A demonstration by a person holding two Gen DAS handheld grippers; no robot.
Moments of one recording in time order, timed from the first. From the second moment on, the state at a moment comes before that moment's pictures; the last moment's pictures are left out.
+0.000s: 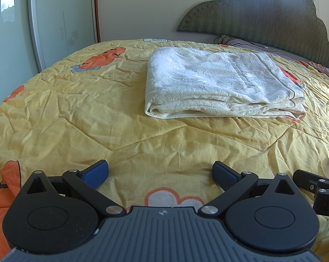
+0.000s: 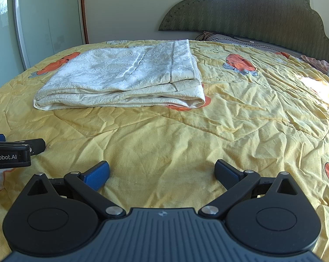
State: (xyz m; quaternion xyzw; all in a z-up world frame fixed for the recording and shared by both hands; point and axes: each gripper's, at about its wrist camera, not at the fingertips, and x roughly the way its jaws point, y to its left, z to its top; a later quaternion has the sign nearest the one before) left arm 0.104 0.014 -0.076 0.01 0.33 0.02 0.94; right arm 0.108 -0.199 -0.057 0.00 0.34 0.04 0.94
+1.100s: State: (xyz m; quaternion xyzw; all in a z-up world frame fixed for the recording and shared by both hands) left arm 0.098 0.021 -0.075 0.00 0.34 0.03 0.94; right arm 0.109 -0.192 -0.058 0.01 0.34 0.03 0.94
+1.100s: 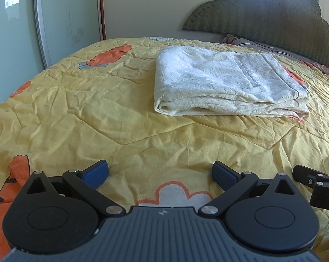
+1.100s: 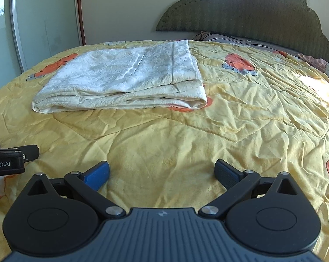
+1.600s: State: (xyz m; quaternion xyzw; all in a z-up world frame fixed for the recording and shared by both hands) left arm 0.098 0.021 -0.075 0.00 0.34 0.03 0.94; right arm 0.109 -0.193 -0.058 0.01 0.34 0.03 0.94
